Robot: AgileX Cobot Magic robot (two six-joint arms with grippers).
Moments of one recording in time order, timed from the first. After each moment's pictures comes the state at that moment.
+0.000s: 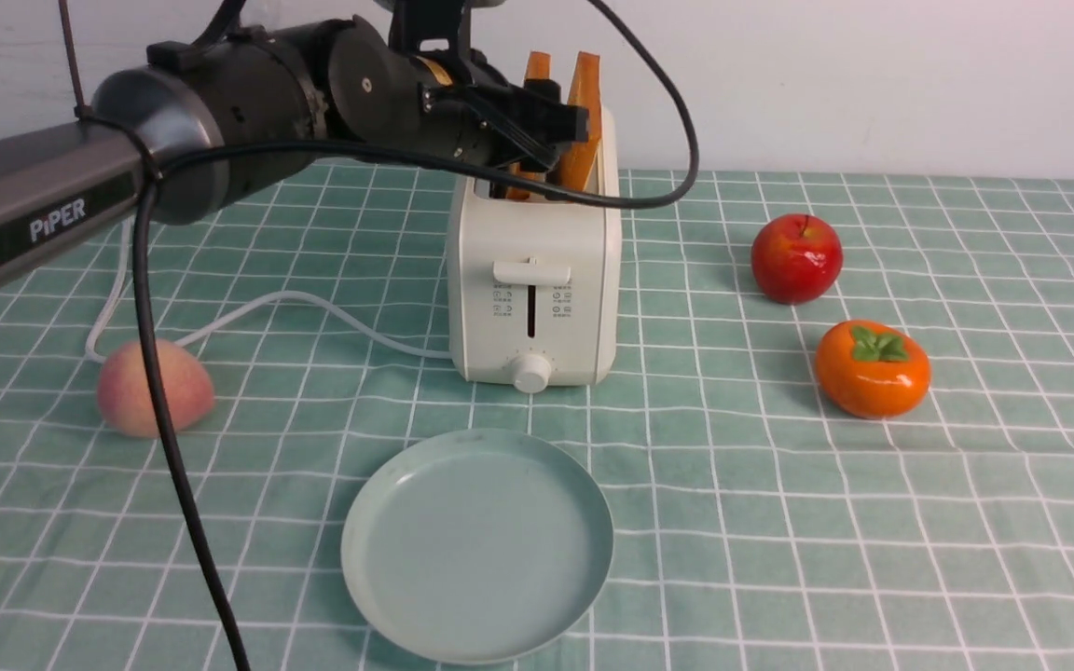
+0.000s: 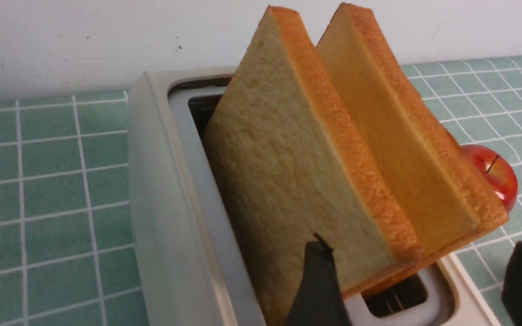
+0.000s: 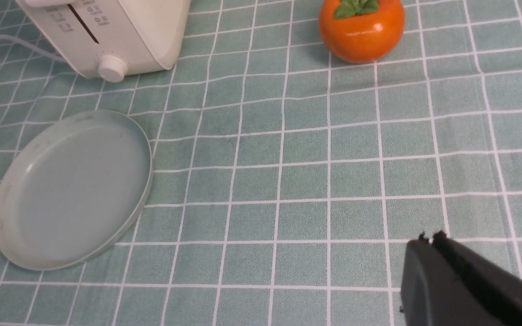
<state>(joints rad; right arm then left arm) 0.02 0.51 -0.63 0.29 0.81 -0.03 -0.40 1.97 -1.72 -0.33 0.26 0.04</state>
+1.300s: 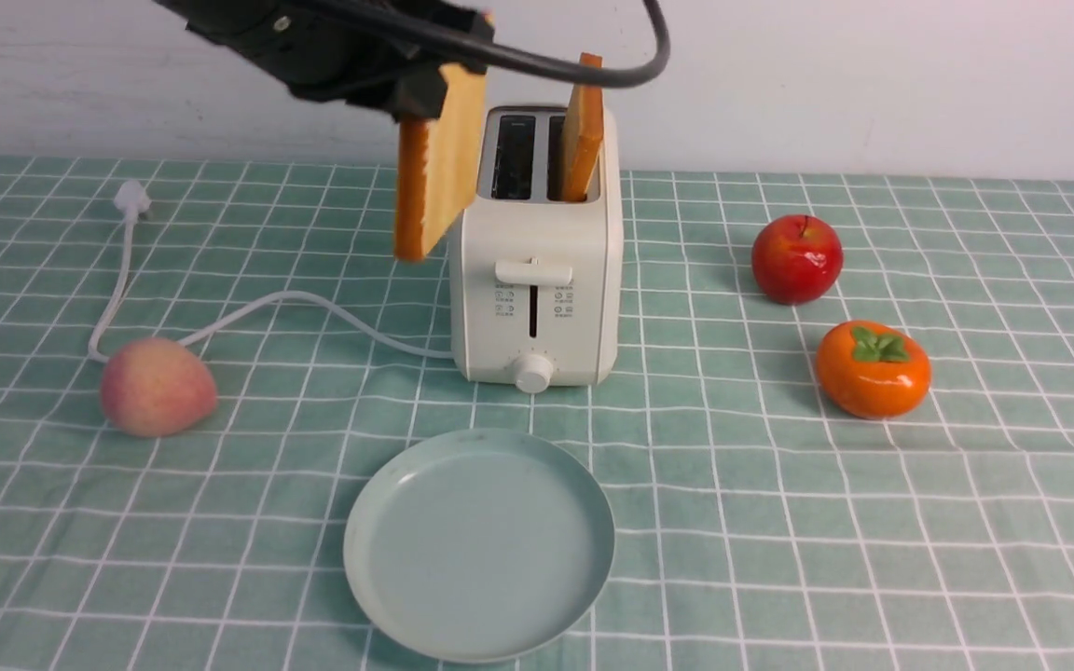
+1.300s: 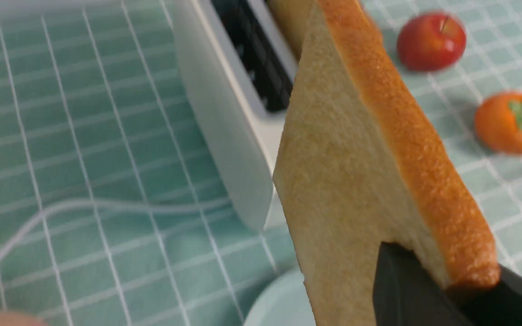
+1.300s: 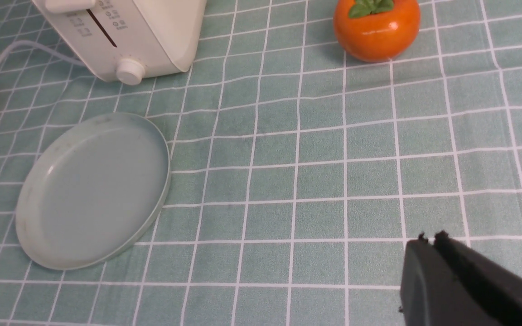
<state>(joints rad) 0.02 0.51 -0.63 0.33 0.81 -0.03 -0.40 1.60 -1.71 -0.12 0.97 -0.07</state>
